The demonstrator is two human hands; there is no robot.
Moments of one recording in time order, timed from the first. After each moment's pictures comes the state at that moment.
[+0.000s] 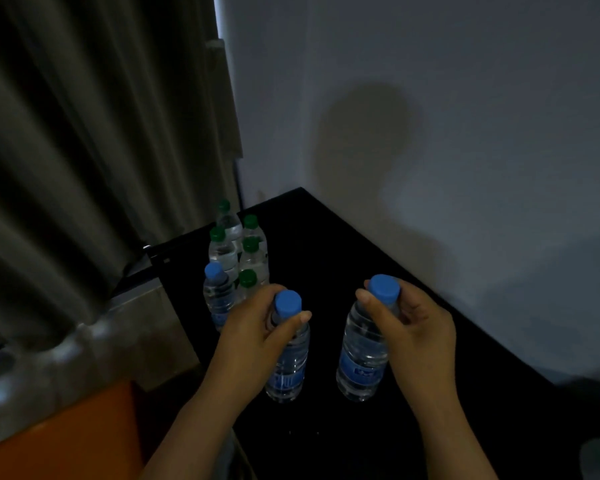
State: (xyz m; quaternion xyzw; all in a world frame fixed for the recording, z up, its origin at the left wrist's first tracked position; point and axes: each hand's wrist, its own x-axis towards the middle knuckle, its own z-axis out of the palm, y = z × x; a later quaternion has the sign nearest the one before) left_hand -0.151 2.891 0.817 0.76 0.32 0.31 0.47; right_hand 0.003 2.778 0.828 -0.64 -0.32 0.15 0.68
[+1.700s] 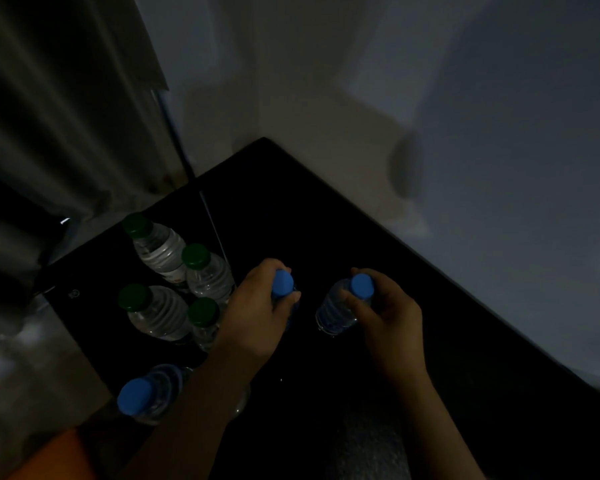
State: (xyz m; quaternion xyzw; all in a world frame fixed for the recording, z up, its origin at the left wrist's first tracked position) left_hand -0.004 3.097 0.720 0.79 0.33 0.15 0.50; right_hand 0.124 2.956 0.685 -0.74 -0.25 0.20 0.59
